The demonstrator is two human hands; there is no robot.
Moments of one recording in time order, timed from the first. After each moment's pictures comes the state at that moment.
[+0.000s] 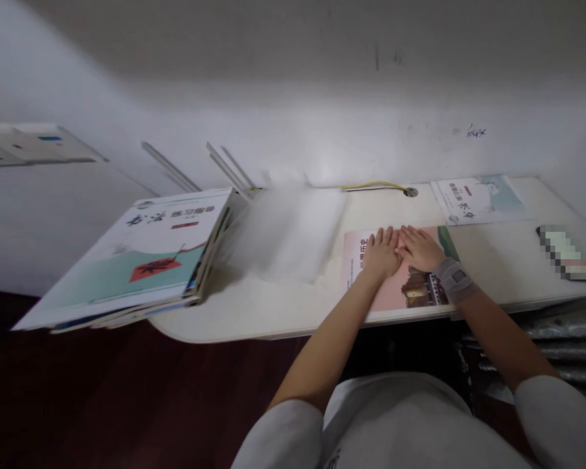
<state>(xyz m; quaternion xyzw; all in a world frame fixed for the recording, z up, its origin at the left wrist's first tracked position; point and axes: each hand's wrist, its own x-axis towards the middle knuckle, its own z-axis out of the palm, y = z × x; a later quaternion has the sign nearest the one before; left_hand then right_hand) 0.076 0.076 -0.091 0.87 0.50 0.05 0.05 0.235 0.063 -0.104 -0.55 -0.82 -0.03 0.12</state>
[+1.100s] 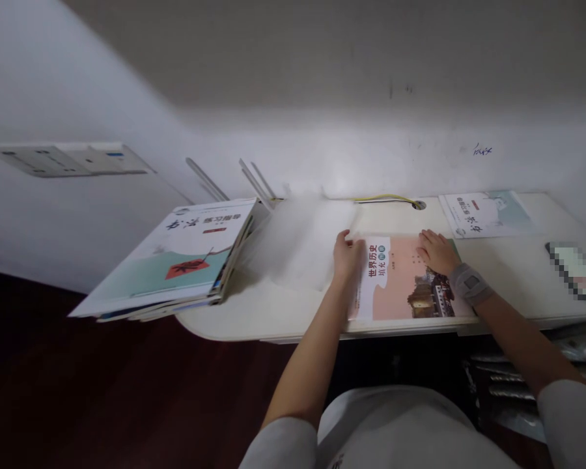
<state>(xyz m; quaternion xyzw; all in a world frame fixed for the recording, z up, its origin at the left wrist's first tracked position) 0.002 0.101 -0.079 0.51 0.64 0.45 0.36 0.265 0.081 -0.108 -0.59 -0.79 -0.08 0.12</state>
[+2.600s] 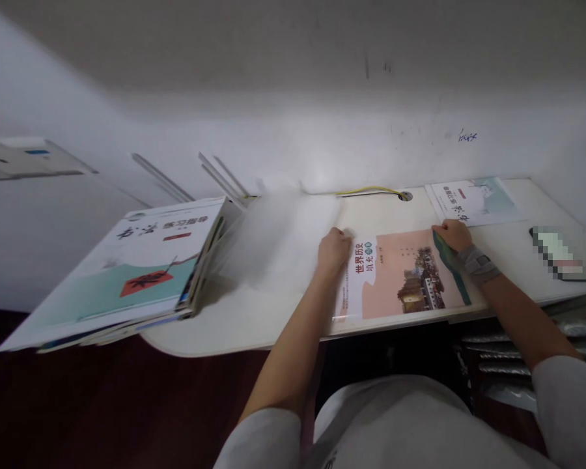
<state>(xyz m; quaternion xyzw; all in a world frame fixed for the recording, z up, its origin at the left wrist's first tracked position) 0.002 0.125 -0.068 0.59 0.69 0.31 0.28 0.329 0.094 -0.082 -0.77 -0.60 0.05 0.19</state>
